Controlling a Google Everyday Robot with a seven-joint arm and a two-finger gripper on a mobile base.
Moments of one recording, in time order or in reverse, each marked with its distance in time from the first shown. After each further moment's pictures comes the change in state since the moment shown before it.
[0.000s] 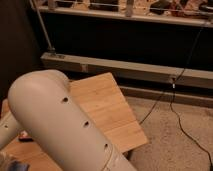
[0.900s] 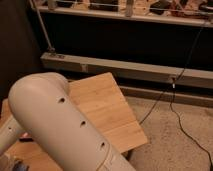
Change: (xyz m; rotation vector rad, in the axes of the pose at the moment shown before) arm 0.006 0.004 0.022 -0.033 0.007 -0.001
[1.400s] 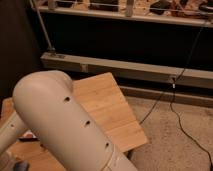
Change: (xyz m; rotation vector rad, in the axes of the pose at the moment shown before) arm 0.005 -0.010 -0.015 0.009 -0.021 -0.003
